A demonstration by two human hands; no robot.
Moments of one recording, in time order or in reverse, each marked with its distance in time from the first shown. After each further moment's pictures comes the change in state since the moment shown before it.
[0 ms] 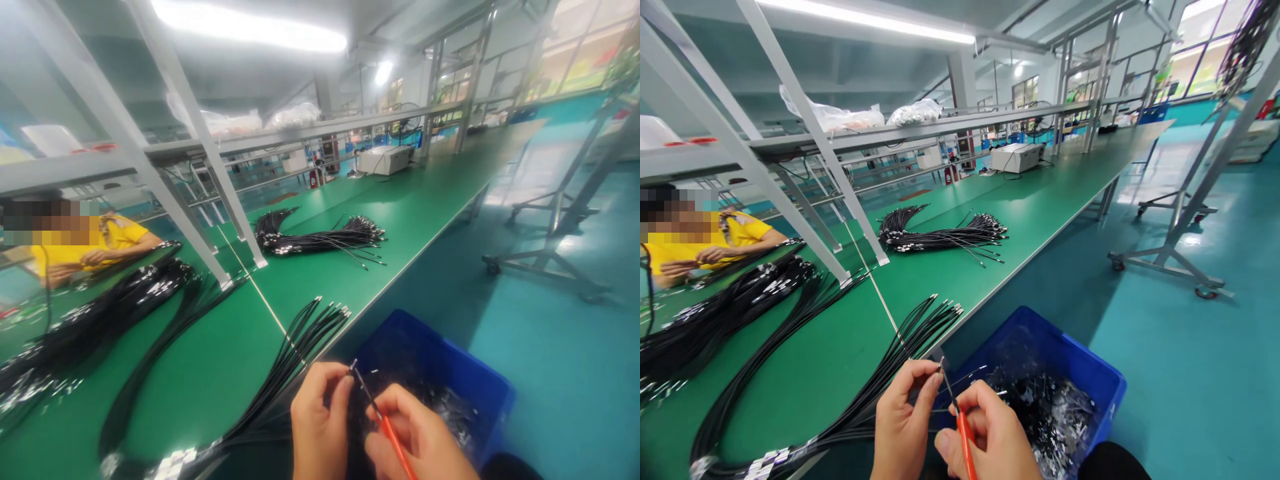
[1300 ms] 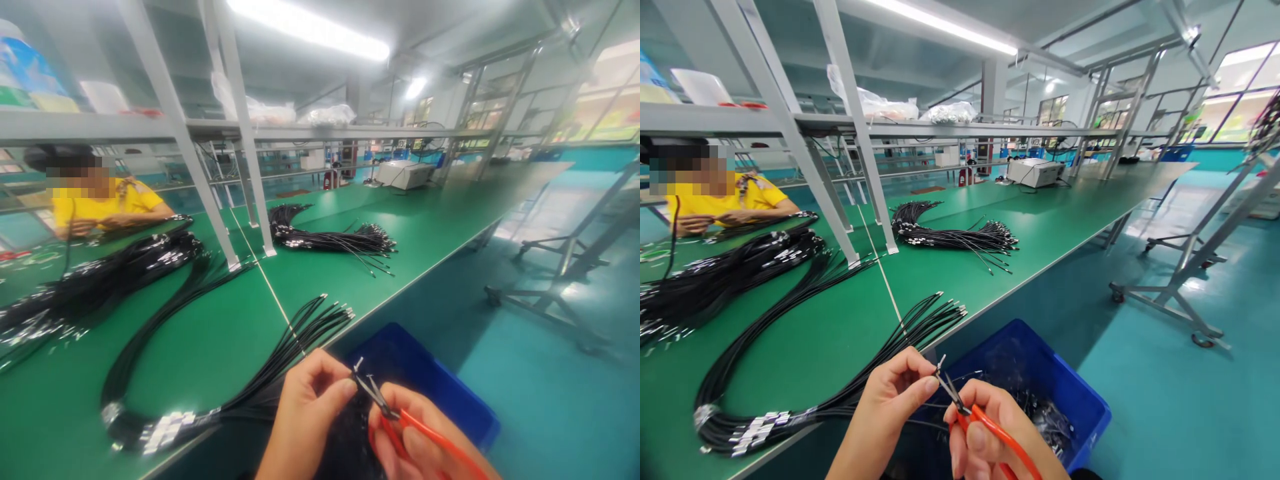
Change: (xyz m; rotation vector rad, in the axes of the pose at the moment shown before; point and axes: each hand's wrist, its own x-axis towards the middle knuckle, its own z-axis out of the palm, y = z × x) left_hand 0.014 0.023 -0.014 -0.439 -0.192 -0.366; right_hand 0.010 -0.012 -0.040 0.347 -0.528 0.063
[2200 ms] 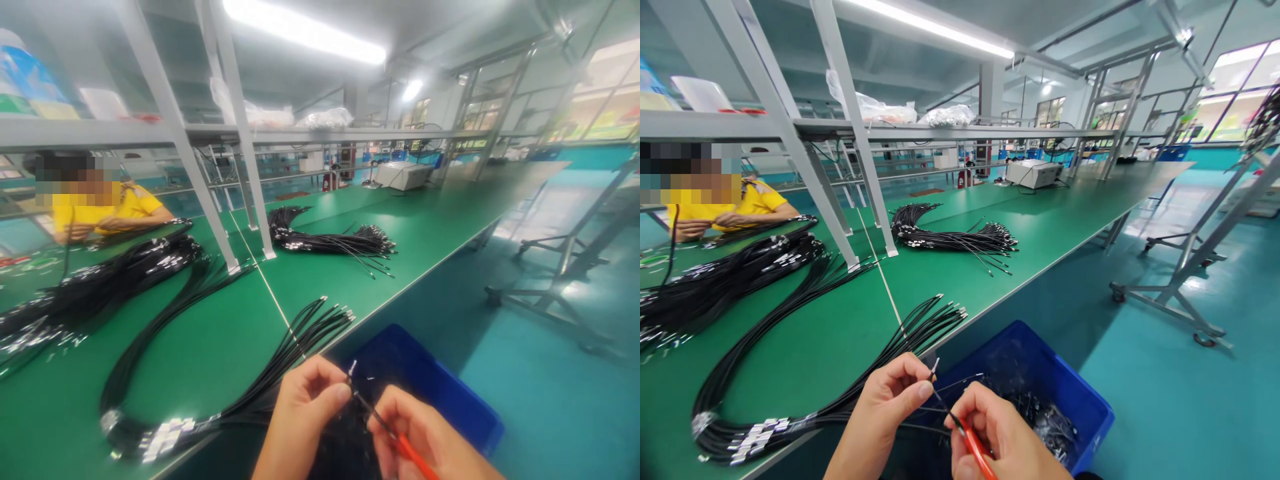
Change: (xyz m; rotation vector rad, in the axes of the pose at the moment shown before) left_hand 0.000 -0.002 -0.004 -0.113 0.008 -0.055; right_hand 0.000 -0.003 0.010 -0.386 0.182 -0.042
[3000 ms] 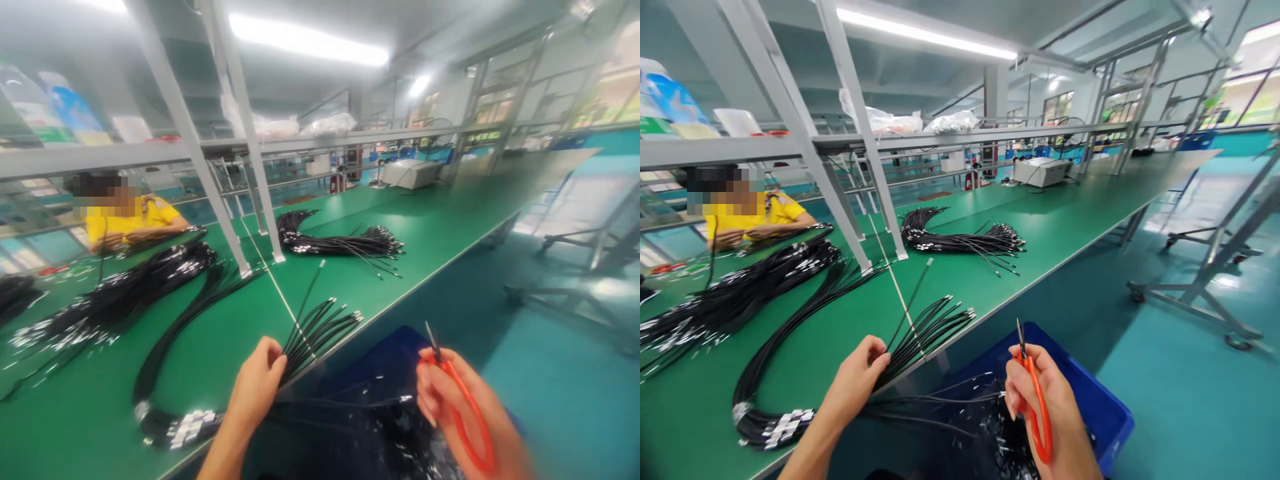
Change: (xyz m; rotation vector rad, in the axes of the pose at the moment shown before) left_hand 0.025 -0.004 -0.081 1.037 0.280 0.077; right_hand 0.009 -0.012 -0.012 0.365 0.538 -0.200
